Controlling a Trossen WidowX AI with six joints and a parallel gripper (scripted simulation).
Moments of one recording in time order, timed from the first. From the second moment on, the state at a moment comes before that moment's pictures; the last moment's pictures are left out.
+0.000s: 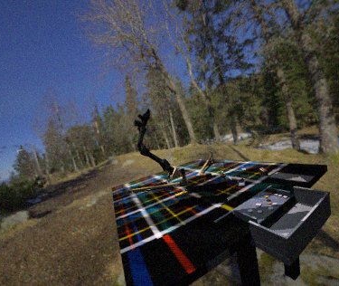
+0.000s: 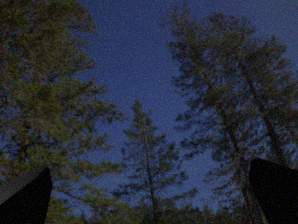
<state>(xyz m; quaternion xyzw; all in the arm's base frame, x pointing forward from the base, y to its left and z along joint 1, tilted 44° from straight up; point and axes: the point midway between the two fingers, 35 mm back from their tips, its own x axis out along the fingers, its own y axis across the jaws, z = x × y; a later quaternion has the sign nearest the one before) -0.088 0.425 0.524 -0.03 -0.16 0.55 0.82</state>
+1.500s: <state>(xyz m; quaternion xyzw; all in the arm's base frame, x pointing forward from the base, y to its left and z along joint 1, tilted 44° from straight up) 0.132 0.355 0.552 -0.06 -0.13 0.37 0.92</state>
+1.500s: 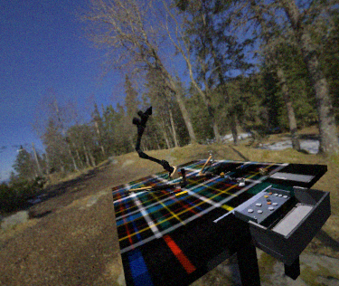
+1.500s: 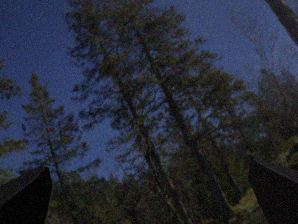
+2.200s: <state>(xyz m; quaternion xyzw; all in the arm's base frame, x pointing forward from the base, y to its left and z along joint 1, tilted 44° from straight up) 0.203 0.284 0.564 -0.07 -0.11 0.27 0.95</state>
